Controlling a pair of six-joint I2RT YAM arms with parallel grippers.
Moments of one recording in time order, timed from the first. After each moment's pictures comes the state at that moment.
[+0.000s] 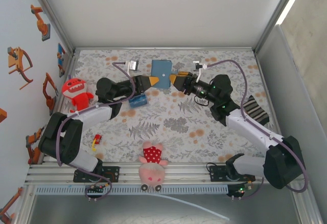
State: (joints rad) left arm -0.48 1.51 0.75 1.21 0.99 -1.27; right arm 0.52 1.23 0.79 0.56 -0.60 0.68
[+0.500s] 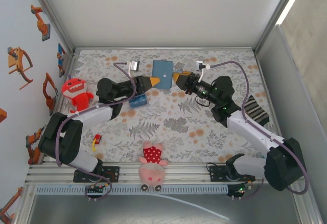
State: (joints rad) left arm -0.50 1.51 0.75 1.21 0.99 -1.28; right arm 0.51 1.21 0.77 0.58 -0.54 0.70
